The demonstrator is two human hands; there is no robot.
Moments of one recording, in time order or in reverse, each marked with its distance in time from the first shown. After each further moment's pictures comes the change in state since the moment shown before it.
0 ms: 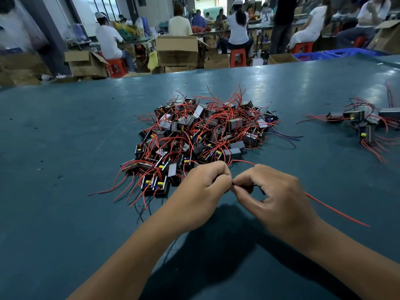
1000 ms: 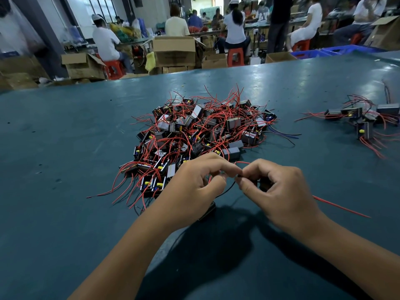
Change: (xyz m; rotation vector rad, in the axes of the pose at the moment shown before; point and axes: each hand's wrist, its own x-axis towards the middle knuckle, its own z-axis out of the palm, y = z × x) left_hand 0.001 -0.007 -0.010 0.054 0.059 0.160; right_hand -0.002 0.012 0.001 0.204 0.034 0.257
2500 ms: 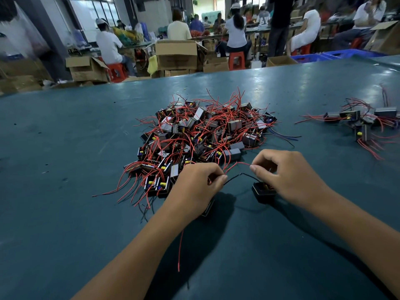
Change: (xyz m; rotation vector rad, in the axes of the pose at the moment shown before) left_hand 0.007 -0.030 0.012 0.336 0.078 -0.146; right_hand 0.028 0.035 -0.024 -0.239 -0.154 0.077
